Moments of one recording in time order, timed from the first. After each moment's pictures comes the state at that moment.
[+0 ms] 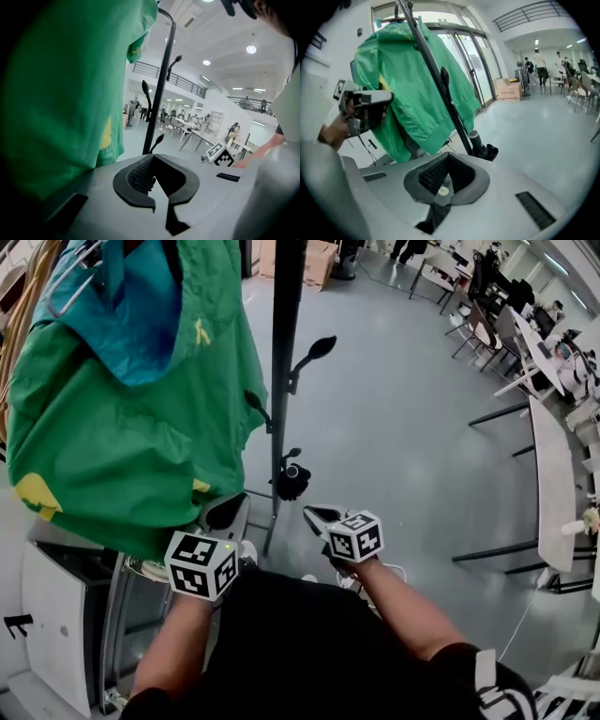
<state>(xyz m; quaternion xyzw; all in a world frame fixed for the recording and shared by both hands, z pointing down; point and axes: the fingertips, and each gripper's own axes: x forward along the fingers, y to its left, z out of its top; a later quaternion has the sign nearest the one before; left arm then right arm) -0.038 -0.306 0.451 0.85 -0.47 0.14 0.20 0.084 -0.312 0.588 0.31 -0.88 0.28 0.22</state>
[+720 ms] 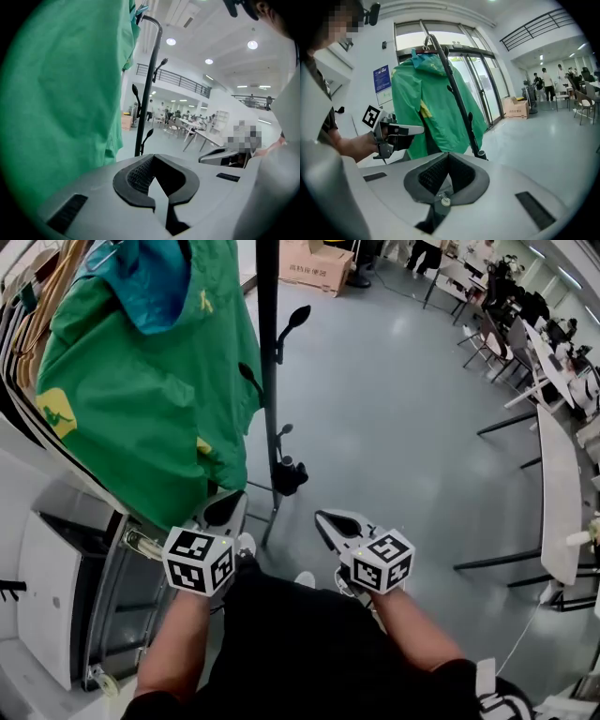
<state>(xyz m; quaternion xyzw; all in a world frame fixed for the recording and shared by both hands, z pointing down) -0.016 -0.251 0.455 0.83 -0.50 0.14 0.19 0.122 -0.233 0.487 0.30 -0.92 0.21 0.13</state>
